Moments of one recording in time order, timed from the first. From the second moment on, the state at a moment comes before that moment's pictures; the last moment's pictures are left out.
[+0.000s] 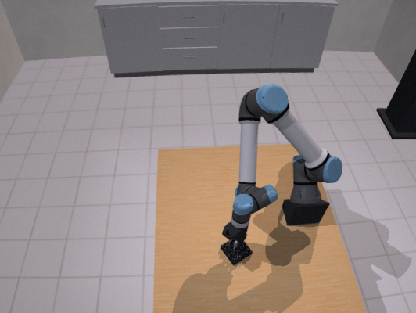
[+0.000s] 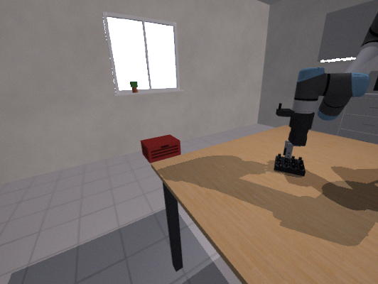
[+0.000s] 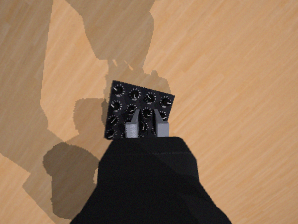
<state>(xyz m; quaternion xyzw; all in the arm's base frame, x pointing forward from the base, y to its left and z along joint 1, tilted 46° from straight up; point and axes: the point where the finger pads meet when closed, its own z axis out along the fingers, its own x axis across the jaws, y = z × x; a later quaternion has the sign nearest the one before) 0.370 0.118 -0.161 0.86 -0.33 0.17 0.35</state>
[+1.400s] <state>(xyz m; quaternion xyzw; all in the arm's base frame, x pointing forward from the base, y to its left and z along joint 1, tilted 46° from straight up) 0.370 0.109 -0.169 0.86 -0.33 0.17 0.35</state>
